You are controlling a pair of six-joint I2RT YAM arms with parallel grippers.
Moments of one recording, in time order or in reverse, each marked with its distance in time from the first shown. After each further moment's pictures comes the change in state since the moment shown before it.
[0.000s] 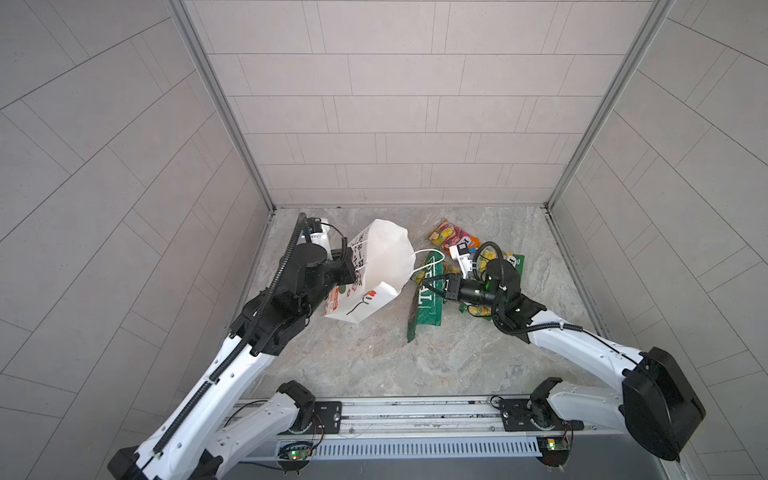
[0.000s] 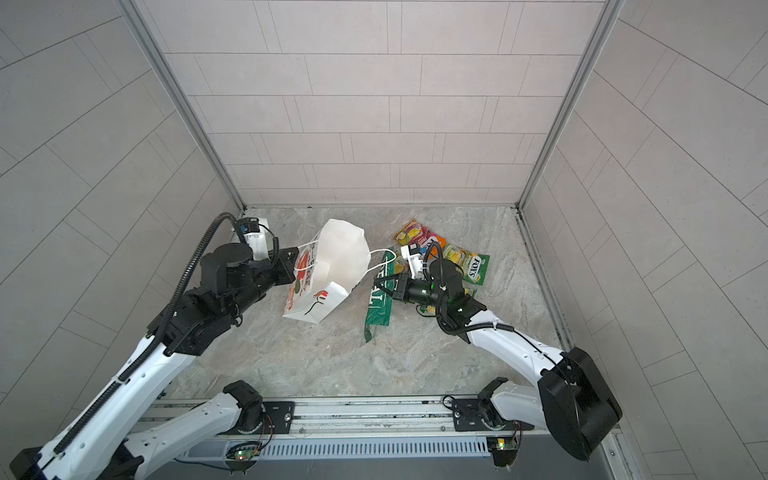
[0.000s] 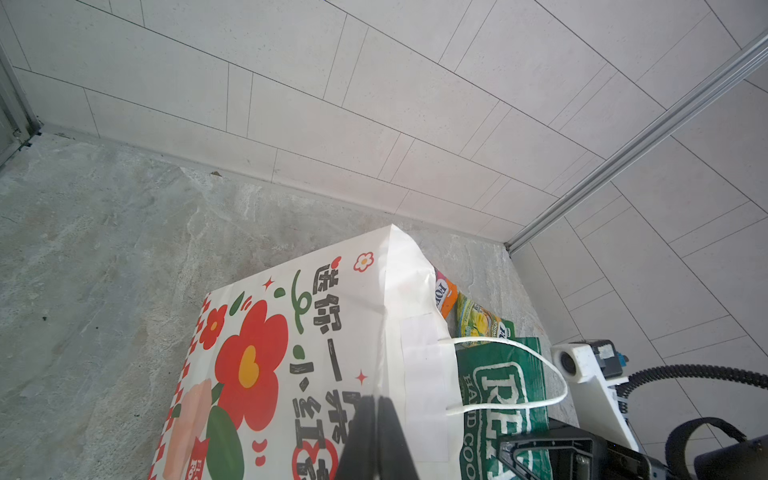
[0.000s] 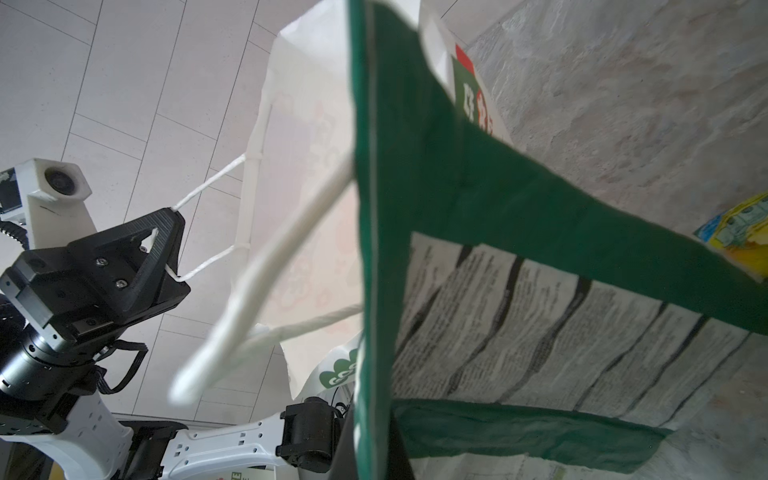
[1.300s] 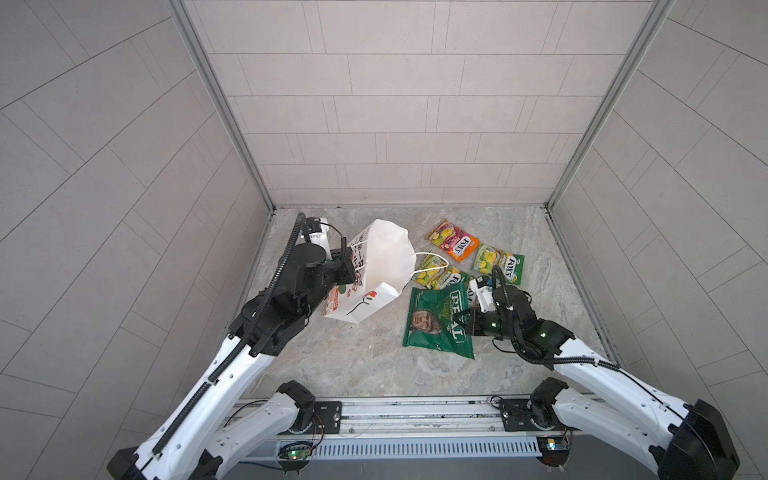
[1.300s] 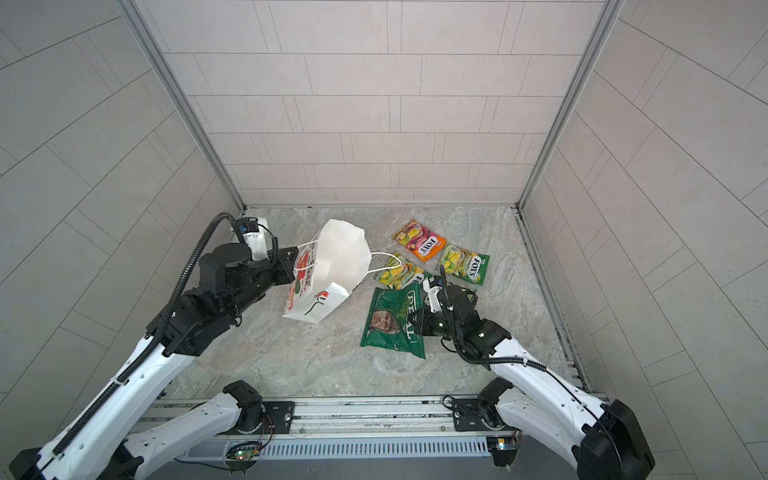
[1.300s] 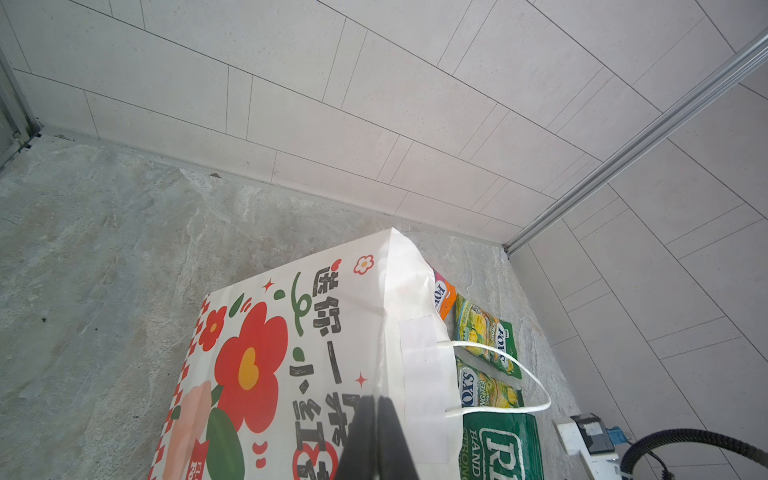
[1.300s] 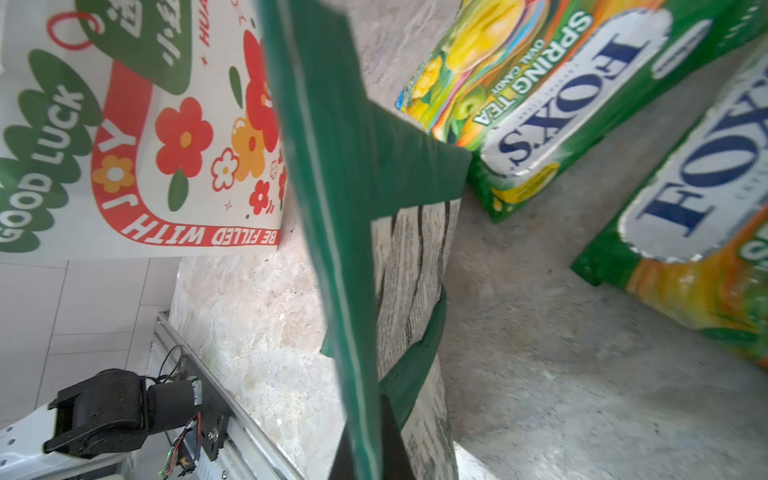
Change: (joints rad) left arm 0.000 -0.003 0.003 0.000 0.000 0.000; right arm 0.023 -0.350 -0.155 -0.684 0.352 -0.293
